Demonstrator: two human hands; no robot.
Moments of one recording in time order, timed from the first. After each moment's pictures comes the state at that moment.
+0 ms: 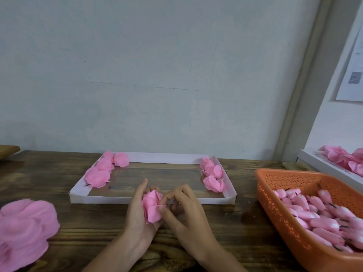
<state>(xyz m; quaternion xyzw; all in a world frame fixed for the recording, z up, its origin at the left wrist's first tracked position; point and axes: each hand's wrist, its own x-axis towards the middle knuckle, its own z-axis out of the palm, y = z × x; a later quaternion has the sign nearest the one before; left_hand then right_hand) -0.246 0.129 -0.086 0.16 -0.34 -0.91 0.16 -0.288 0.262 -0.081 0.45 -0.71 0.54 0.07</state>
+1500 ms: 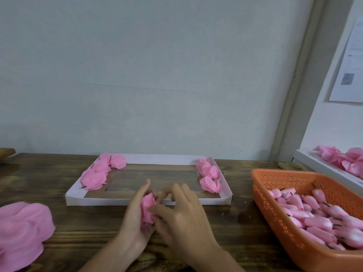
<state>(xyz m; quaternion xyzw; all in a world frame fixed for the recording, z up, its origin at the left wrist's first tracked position) -0.238 0.131 -0.083 0.16 -0.38 -0.90 0.12 -0.279 0.268 -0.070 0.52 -0.75 0.22 0.34</state>
